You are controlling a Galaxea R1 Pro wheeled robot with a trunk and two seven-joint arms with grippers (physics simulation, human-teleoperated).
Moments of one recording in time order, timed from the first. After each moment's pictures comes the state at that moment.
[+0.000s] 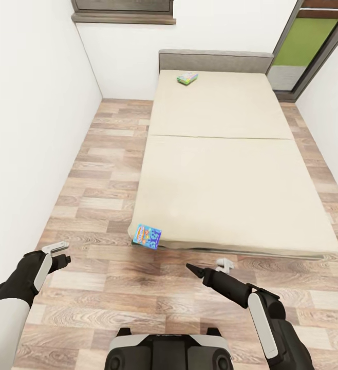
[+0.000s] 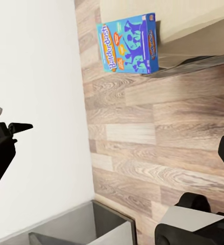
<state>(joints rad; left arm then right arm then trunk) -0.75 0.25 0.26 -0.75 0.13 0.71 0.16 -0.31 0.08 -0.12 -1.37 -0.37 0.75 0.57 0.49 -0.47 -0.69</state>
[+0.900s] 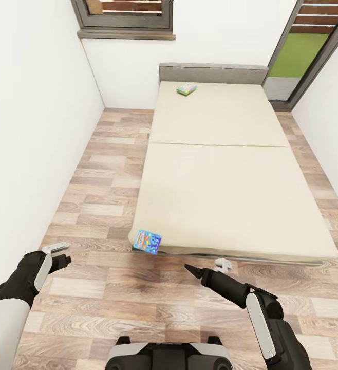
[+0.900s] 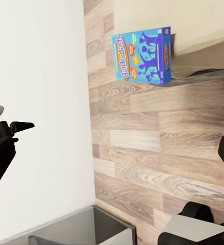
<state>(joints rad) -0.75 0.25 0.26 -0.75 0.13 0.71 0.16 -0.31 0.09 -0.12 -1.37 -0.36 0.74 0.57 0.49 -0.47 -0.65</state>
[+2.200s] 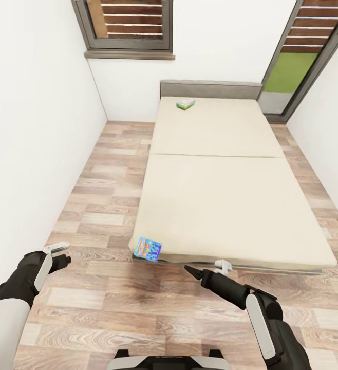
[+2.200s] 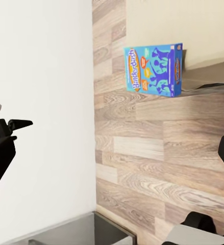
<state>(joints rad) -0.75 0.24 0.26 -0.75 0.13 0.71 0.16 -0.31 0.09 -0.12 -1.35 -0.36 0.74 0.57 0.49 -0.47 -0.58</state>
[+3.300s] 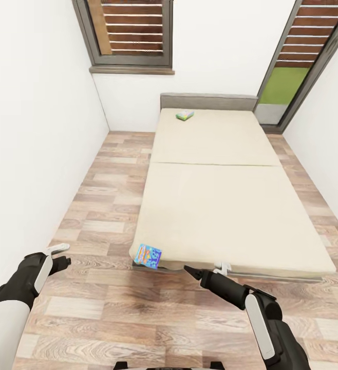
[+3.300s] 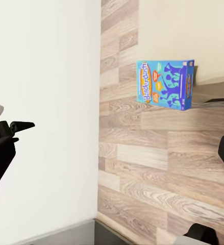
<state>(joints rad) -0.74 0.24 0.26 -0.75 0.13 0.71 0.16 -0.31 0.09 -0.12 -1.35 -0.36 0.74 0.57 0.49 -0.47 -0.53</state>
